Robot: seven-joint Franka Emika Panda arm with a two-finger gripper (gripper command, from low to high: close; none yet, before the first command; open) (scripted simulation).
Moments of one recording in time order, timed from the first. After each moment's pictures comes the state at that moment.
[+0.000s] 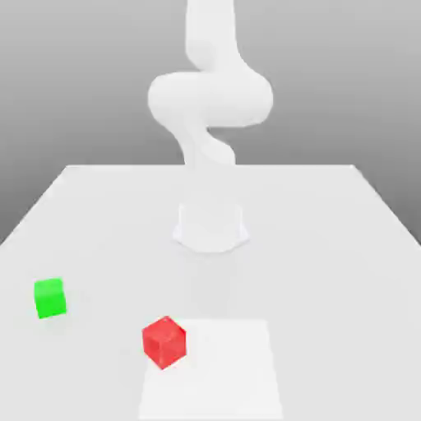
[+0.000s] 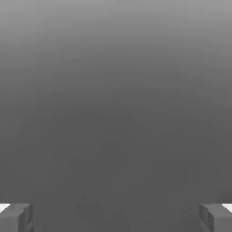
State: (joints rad) arm 0.01 -0.72 -0.04 -2.35 0.06 2.35 0.82
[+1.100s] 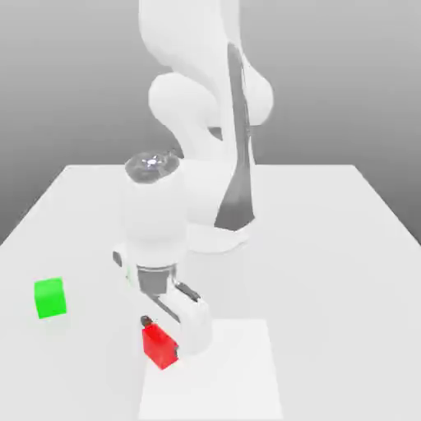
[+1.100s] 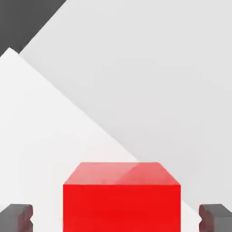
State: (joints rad) arm -0.12 0.25 -0.05 -2.73 0.08 2.98 1.39
